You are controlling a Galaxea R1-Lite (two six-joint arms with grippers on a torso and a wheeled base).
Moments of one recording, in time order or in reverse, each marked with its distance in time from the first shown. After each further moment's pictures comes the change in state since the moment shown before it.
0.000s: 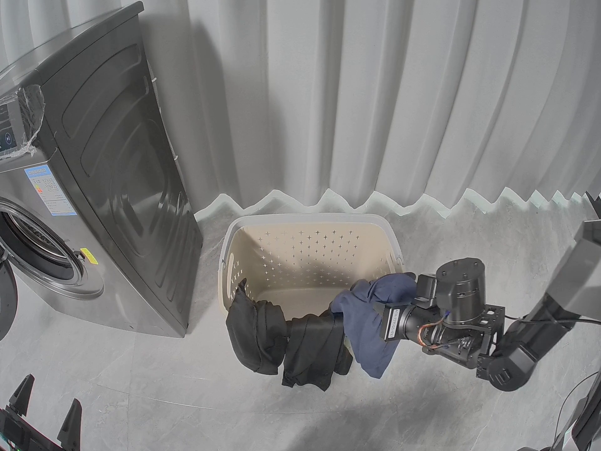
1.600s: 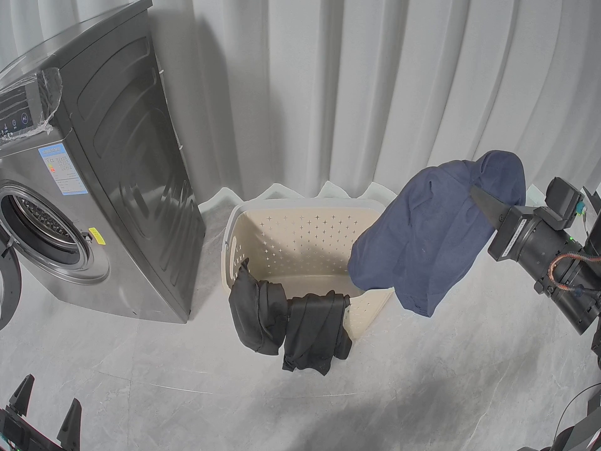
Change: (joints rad) left arm 0.000 0.000 0.000 -0.001 0.000 -0.006; right arm -0.011 -0.608 0.061 0.000 -0.116 -0.221
